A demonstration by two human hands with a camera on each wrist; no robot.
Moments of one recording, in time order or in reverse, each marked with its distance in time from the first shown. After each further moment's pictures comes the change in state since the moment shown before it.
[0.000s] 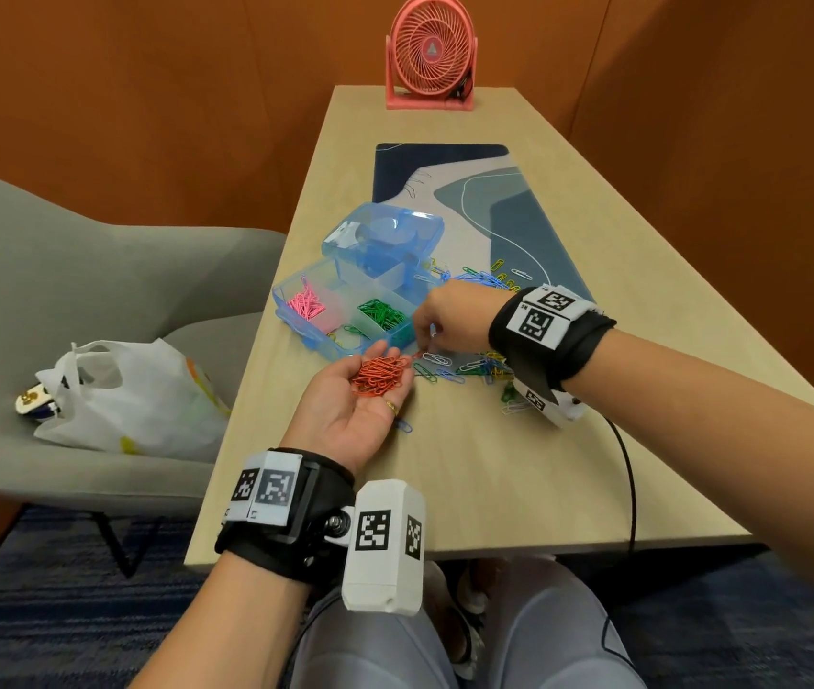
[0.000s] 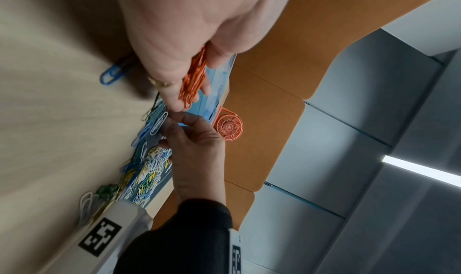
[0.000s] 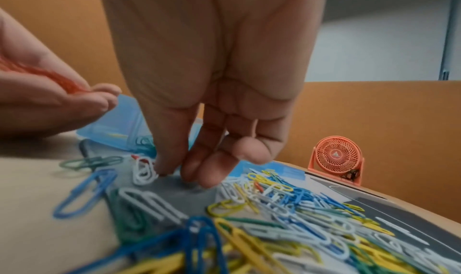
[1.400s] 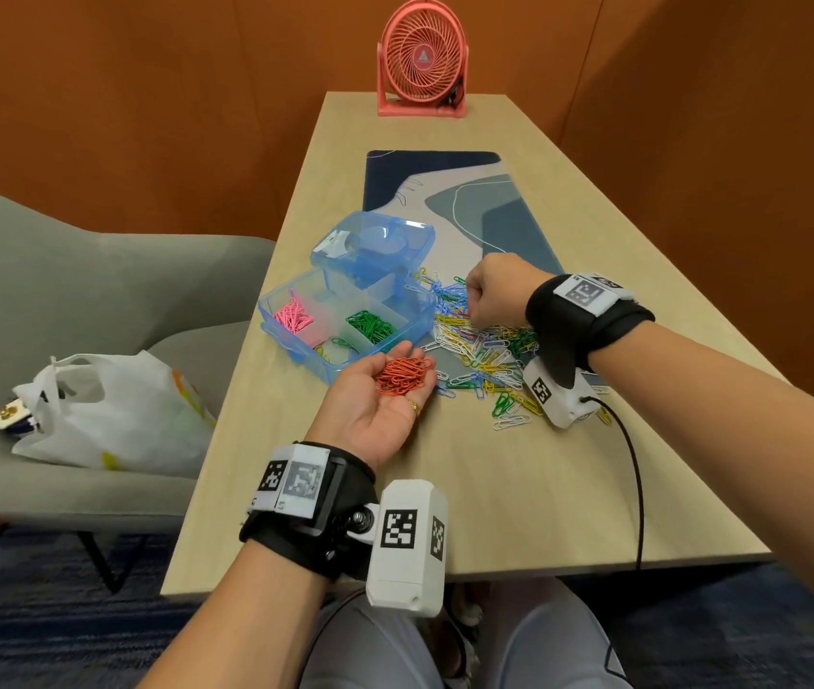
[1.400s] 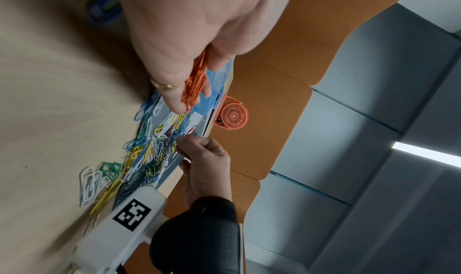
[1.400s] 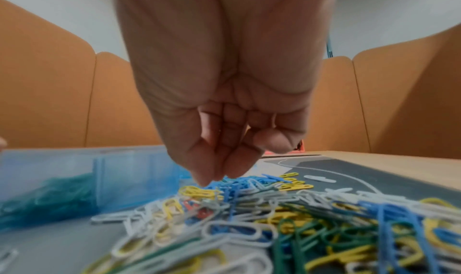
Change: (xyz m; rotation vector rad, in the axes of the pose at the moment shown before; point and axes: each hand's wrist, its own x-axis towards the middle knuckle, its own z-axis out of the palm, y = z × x) left_hand 0.019 -0.016 0.021 0.037 -0.026 -0.055; right_hand 0.000 0.053 -0.012 0.152 0.159 0.336
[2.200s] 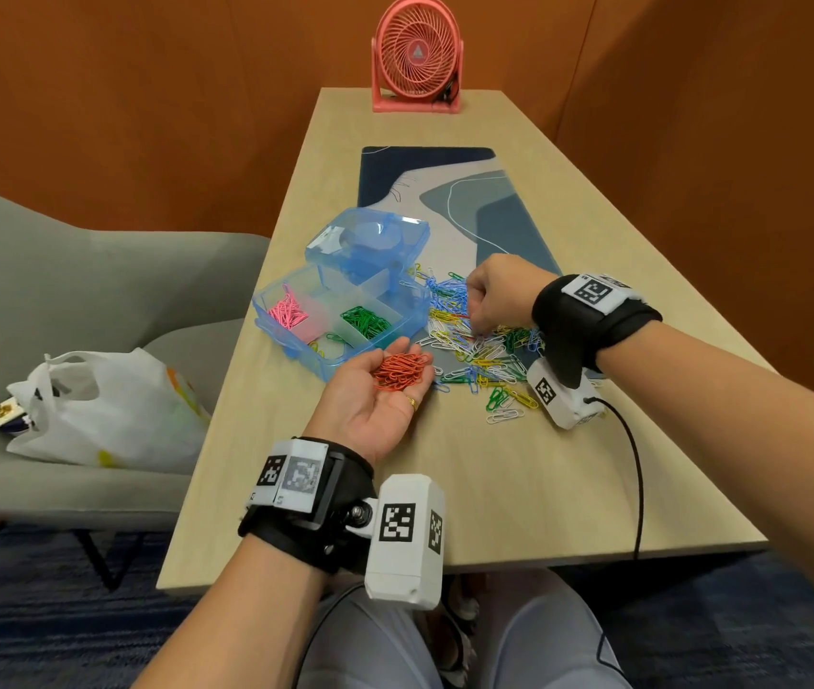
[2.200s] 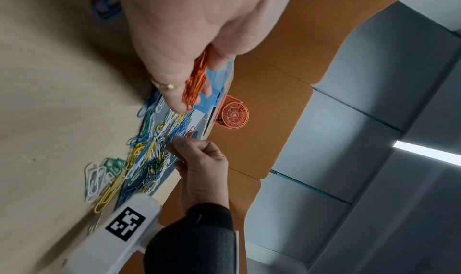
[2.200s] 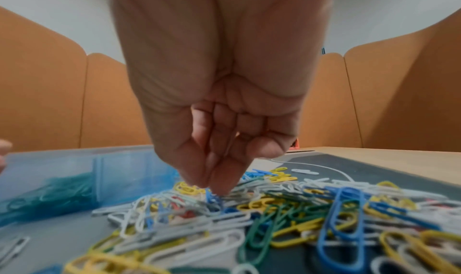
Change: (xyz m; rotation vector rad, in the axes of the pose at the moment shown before) left_hand 0.000 -0.004 0.001 0.006 -0.006 0.001; right_hand -0.009 0.010 0.001 0.106 -0.052 0.009
